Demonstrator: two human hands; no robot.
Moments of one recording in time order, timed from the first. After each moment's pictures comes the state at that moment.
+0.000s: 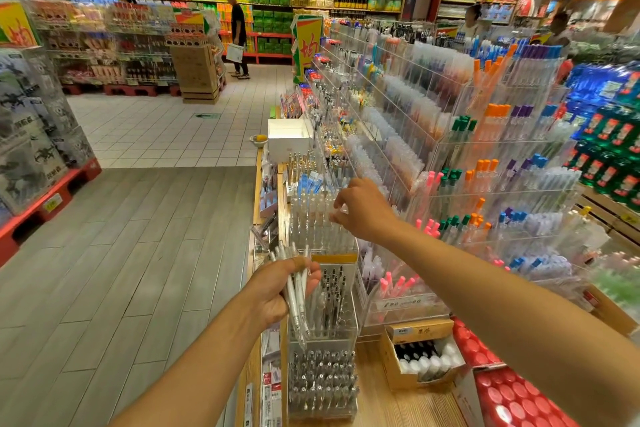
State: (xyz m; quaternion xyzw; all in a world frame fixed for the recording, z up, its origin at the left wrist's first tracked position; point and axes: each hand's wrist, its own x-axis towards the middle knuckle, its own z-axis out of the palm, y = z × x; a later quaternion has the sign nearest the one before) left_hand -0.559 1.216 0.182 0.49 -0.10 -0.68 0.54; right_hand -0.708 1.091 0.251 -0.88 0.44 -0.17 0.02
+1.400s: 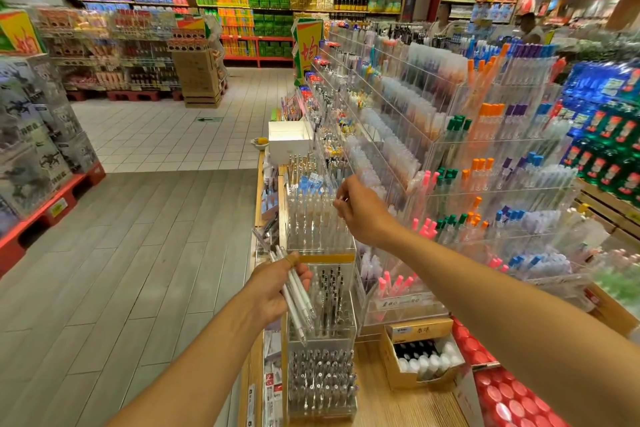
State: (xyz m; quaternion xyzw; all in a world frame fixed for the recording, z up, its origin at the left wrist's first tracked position) left_hand -0.567 1.220 0.191 0.52 -0.07 -0.63 0.57; right_hand -0.719 1.104 0.252 -0.84 0.42 -0.26 0.20
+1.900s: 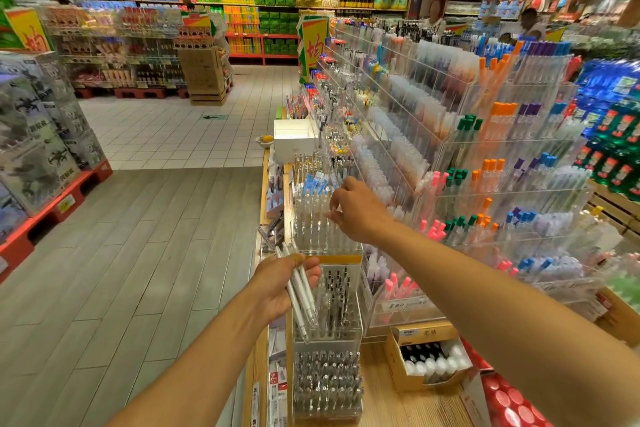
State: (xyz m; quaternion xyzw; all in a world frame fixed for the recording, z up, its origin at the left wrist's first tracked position) left_hand -0.561 1.219 0.197 0.51 -0.11 -0.64 0.56; right_hand -0.695 1.086 0.242 -0.89 0.43 -0.17 0.03
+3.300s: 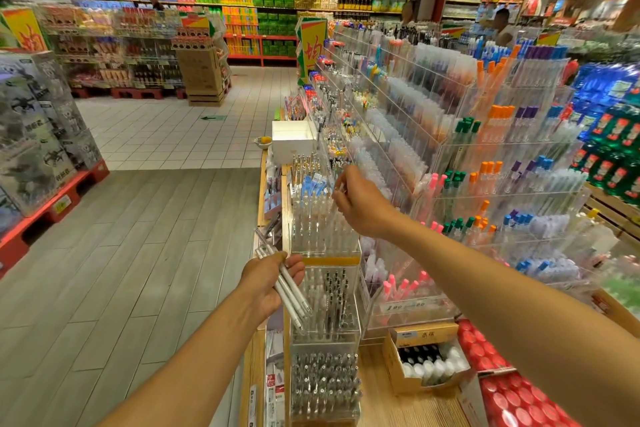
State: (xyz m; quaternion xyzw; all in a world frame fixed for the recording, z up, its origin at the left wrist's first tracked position) left_hand -0.552 1.212 0.192 0.53 -0.05 -0.59 0.61; right_hand -0.706 1.107 0.277 -0.86 0.38 -0.24 0.22
